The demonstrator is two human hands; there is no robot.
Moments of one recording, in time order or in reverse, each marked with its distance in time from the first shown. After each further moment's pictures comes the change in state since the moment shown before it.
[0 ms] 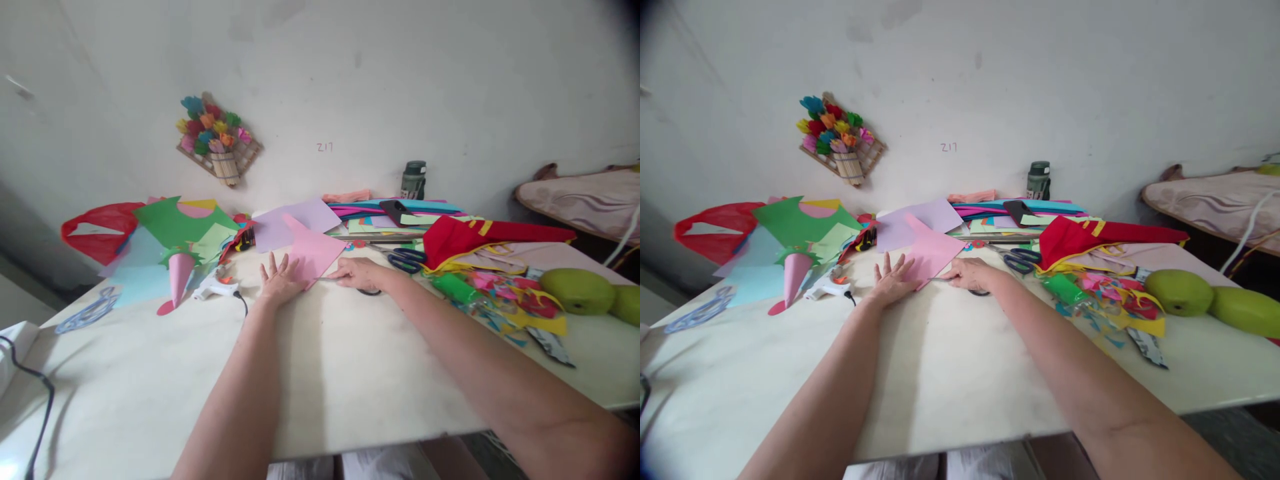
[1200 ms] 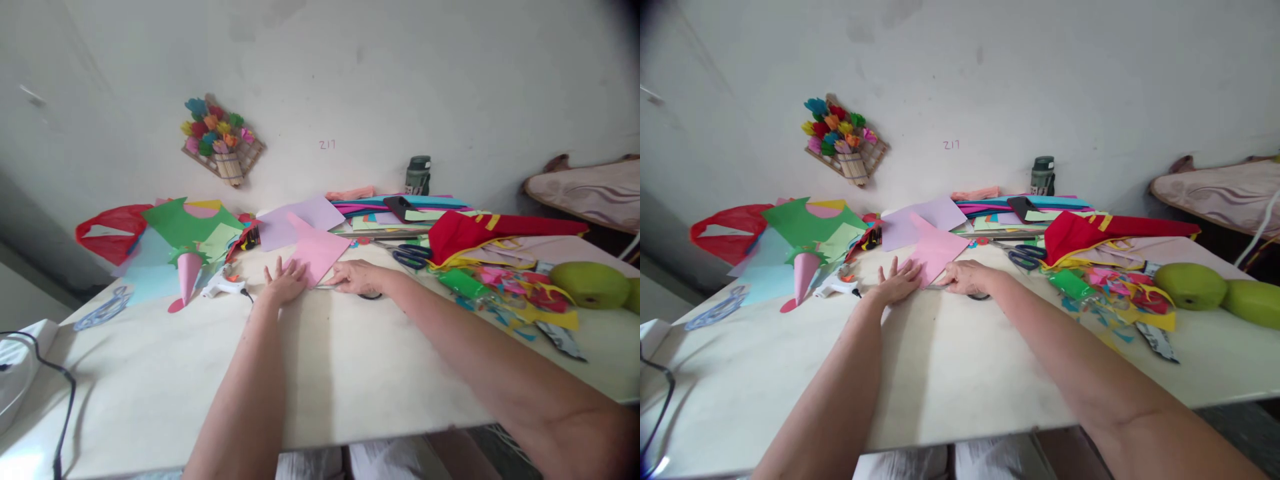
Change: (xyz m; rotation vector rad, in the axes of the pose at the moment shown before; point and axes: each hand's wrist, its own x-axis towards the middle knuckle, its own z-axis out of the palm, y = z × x) left_hand -0.004 0.000 -0.004 0.070 -0.171 -0.010; right_hand 0.004 -0.016 0.007 0.051 0.031 -0.147
